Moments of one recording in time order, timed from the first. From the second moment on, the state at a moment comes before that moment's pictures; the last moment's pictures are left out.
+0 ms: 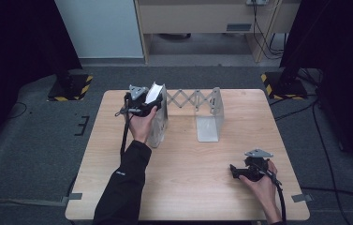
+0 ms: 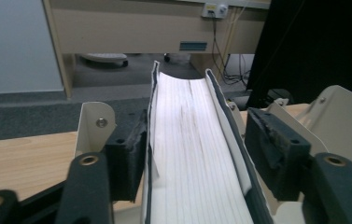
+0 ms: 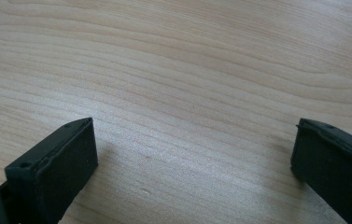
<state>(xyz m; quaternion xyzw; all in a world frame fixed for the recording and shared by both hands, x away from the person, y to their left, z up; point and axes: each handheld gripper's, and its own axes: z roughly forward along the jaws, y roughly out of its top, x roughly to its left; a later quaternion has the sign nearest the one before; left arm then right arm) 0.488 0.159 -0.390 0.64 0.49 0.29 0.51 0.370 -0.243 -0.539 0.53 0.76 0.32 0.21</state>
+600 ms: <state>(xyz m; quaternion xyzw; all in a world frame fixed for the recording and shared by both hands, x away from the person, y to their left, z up) 0.428 0.187 -0.437 0.66 0.46 0.27 0.53 0.370 -0.243 -0.539 0.53 0.76 0.32 0.21</state>
